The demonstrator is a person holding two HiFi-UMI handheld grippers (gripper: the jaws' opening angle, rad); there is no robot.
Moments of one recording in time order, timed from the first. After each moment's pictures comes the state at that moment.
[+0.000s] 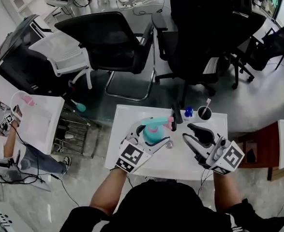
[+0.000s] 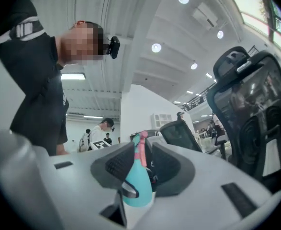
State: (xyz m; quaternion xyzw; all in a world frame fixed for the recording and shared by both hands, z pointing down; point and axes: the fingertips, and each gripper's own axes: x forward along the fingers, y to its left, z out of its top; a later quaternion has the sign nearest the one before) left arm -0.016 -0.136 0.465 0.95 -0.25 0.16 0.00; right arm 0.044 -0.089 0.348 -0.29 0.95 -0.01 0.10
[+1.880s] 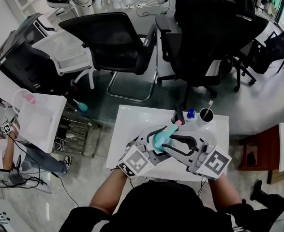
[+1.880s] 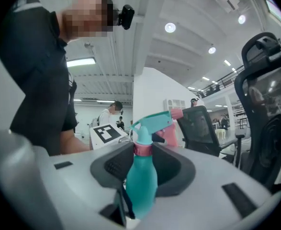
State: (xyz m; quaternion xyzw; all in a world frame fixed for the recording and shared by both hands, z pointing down) left arm 0.014 -0.087 0.462 0.98 -0.13 0.16 -0.05; right arm -0.033 -0.070 0.363 -0.22 0.98 -0.02 0.00
